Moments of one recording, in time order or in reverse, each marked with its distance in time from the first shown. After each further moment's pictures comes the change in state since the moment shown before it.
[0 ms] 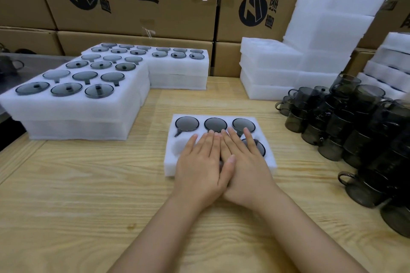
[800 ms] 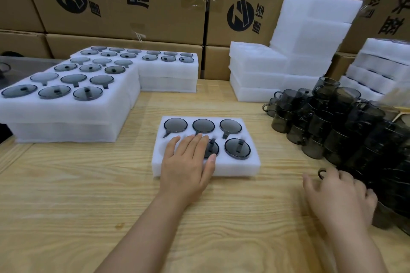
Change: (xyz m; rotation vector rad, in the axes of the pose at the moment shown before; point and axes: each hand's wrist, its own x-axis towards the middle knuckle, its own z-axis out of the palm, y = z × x) left_hand -0.001 -0.007 0.010 0.044 0.375 0.070; right_hand -0.100 0.089 -0.040 -0.163 -0.125 1.076
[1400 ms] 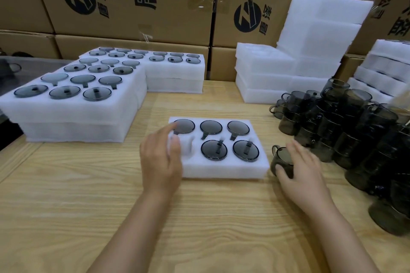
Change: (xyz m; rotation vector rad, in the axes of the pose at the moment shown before) left_hand 0.003 -0.037 -0.018 -0.514 0.271 -0.377; right_hand 0.022 -0.041 0.031 0.456 0.045 -0.438
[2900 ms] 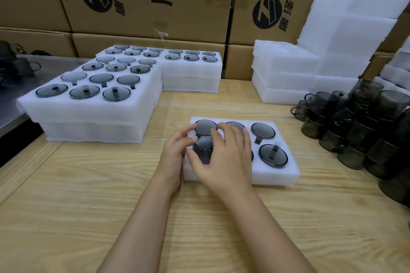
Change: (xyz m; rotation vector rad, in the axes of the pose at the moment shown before) left_hand 0.026 -0.037 -0.001 -0.929 -0.327 -0.741; right_hand -0.005 -0.179 0.060 0.065 0.122 -0.329
